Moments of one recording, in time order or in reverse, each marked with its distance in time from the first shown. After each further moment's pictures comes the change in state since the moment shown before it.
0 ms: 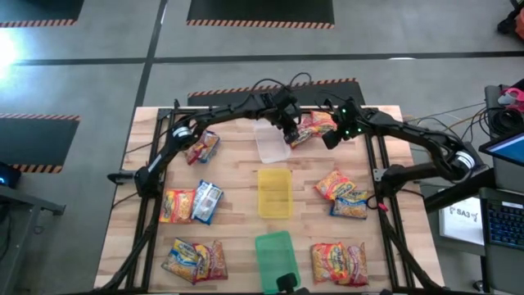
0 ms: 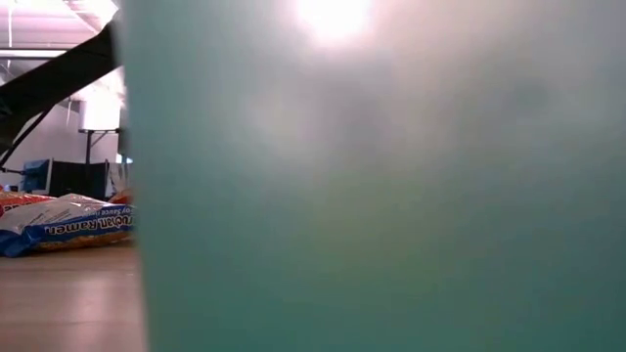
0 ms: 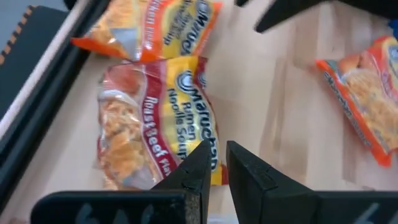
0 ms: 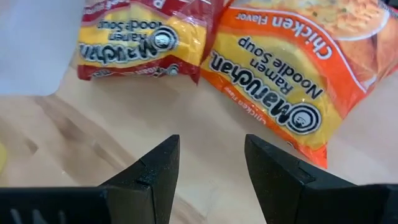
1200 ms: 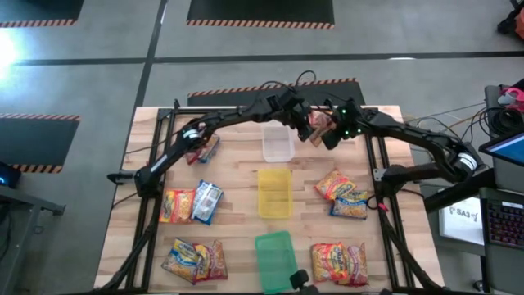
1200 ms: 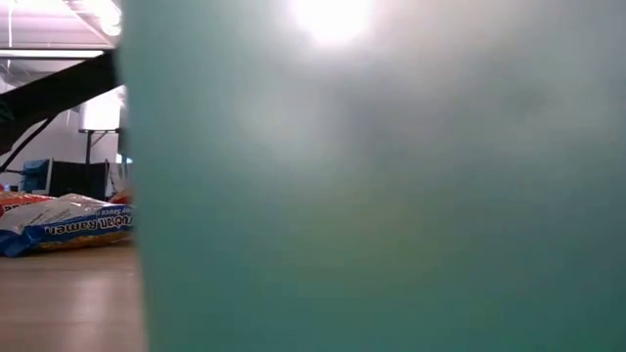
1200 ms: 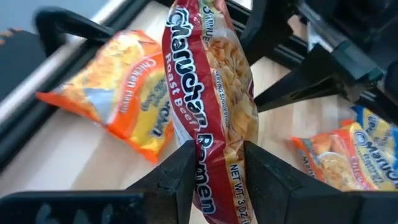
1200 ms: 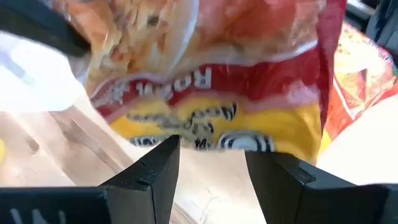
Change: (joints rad) left arm -0.011 0.122 0.141 0.188 0.054 -0.203; right arm 0.031 -0.041 0.003 0.019 0.034 -0.054
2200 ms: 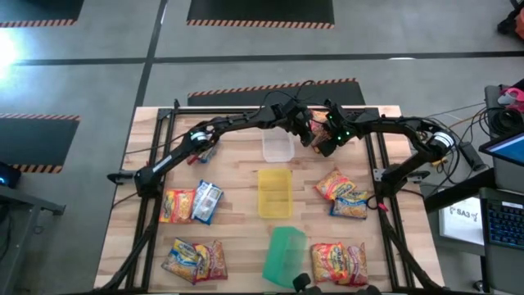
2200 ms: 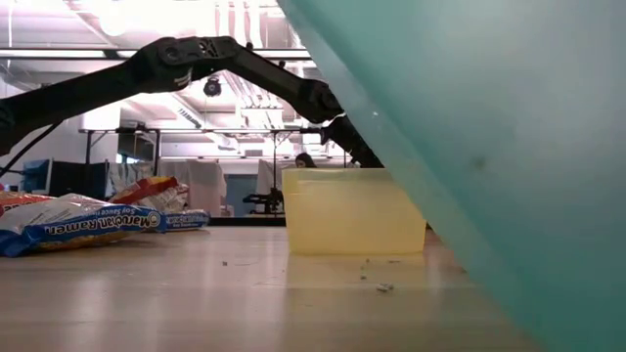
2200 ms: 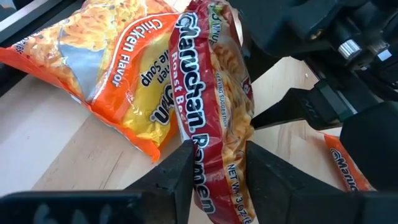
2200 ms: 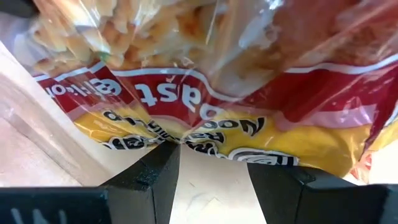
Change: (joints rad) left arm -0.013 0.125 0.001 0.109 0.017 -0.067; right arm 0.003 0.296 -0.001 0.040 -0.008 -0.042
